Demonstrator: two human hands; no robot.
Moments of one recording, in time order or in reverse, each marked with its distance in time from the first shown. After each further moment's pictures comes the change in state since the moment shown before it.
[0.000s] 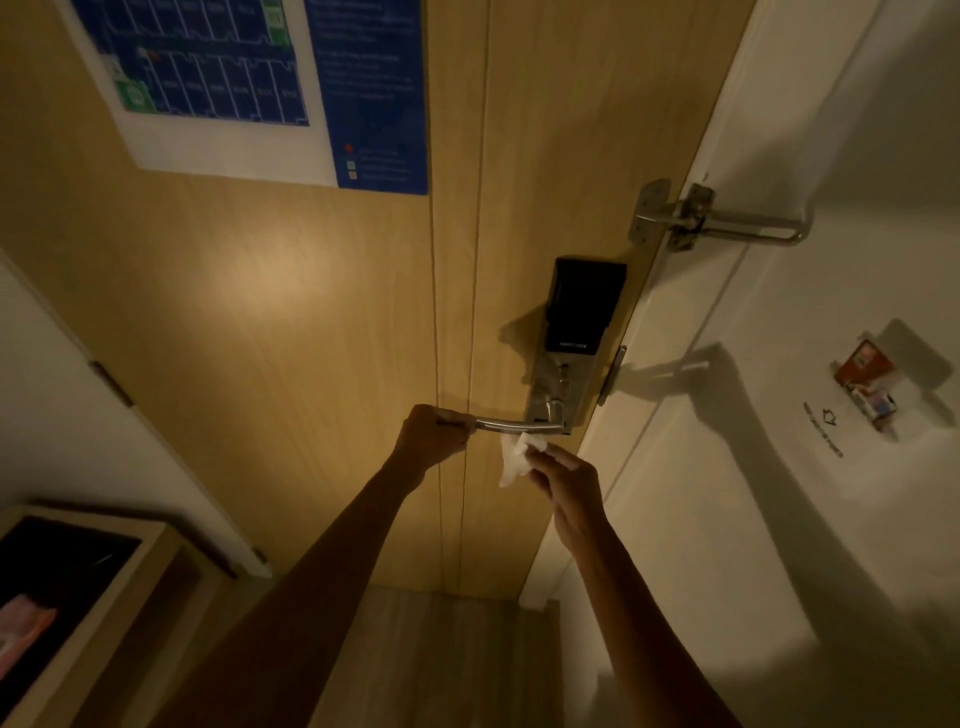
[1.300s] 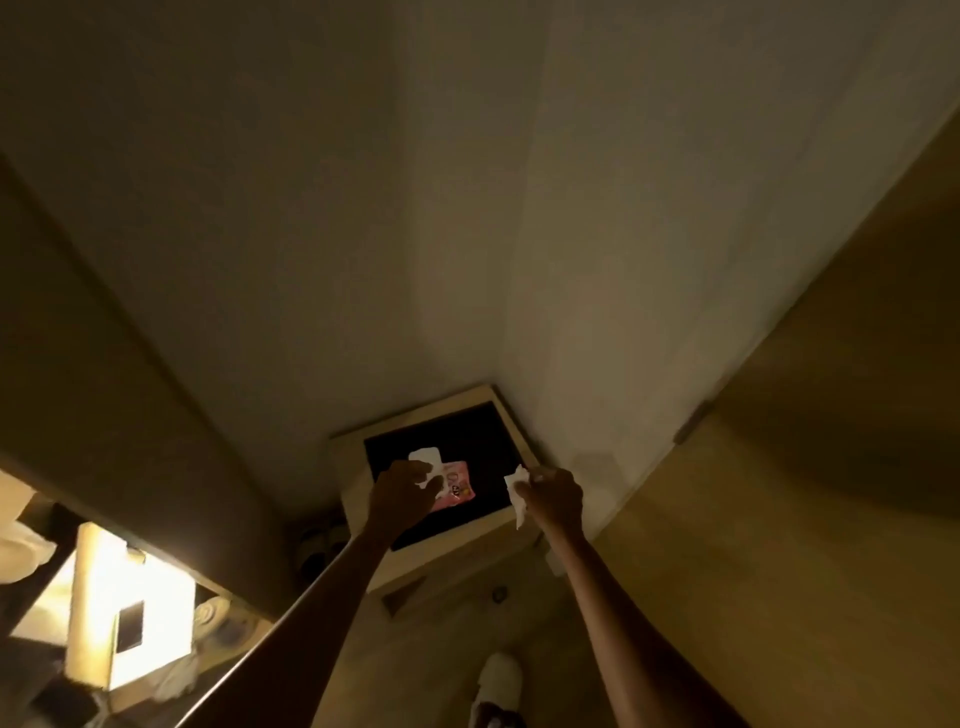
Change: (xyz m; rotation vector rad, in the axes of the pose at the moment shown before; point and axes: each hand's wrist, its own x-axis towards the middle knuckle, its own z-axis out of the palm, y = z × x) left_hand -0.212 -0.328 -0.561 0.118 0.866 -0.611; right_hand -0.138 0.234 0.648 -0.974 -0.889 -0.227
